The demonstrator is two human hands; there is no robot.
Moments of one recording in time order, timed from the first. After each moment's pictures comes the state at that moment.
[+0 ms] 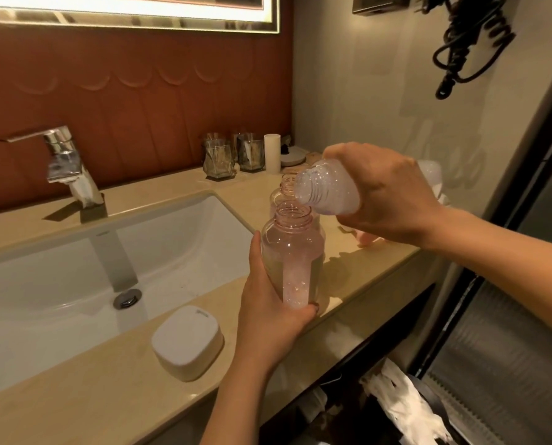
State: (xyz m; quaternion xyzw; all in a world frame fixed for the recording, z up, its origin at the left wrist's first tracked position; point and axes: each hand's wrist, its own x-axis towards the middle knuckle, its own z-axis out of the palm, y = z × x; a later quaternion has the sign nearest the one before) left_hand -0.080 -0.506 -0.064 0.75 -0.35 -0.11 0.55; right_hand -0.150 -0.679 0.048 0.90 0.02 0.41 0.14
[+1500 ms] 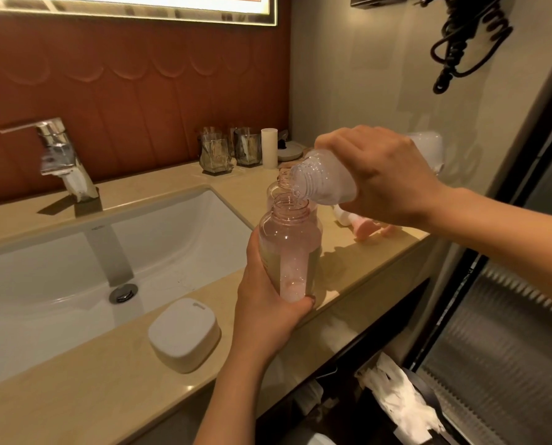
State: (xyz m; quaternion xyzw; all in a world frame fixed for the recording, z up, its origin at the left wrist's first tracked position) left_hand -0.076 -0.507 -0.073 0.73 -0.38 -0.08 0.57; right_hand -0.147 -0.685 0.059 0.90 0.06 0.38 0.19
